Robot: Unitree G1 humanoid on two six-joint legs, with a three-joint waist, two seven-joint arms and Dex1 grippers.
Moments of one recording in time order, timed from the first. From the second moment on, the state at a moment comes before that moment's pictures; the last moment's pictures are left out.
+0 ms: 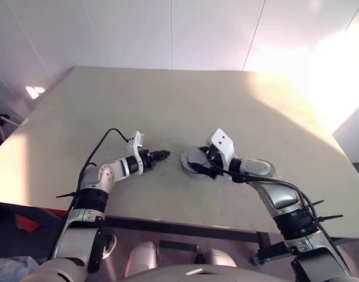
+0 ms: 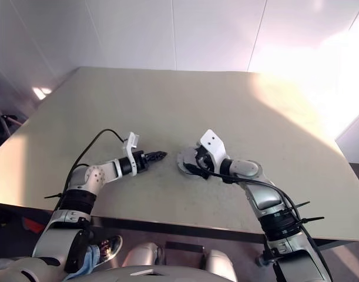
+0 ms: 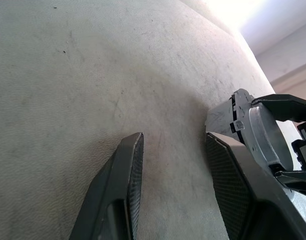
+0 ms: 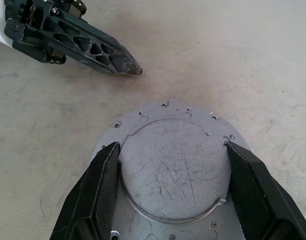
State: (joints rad) left arm -0.49 0.24 0.08 0.43 -0.55 0.79 -0.70; right arm -0.30 -0.44 0.23 -0.04 0.16 0.44 0.74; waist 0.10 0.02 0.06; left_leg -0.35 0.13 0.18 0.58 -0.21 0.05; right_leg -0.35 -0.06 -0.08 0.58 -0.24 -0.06
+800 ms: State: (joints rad) left arm -0.53 0.12 0.16 0.47 -0.61 0.92 -0.64; right arm -0.29 -0.50 0.24 -0.05 0.16 0.46 0.79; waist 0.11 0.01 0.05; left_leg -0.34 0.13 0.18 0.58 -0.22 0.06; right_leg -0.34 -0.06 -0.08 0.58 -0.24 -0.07
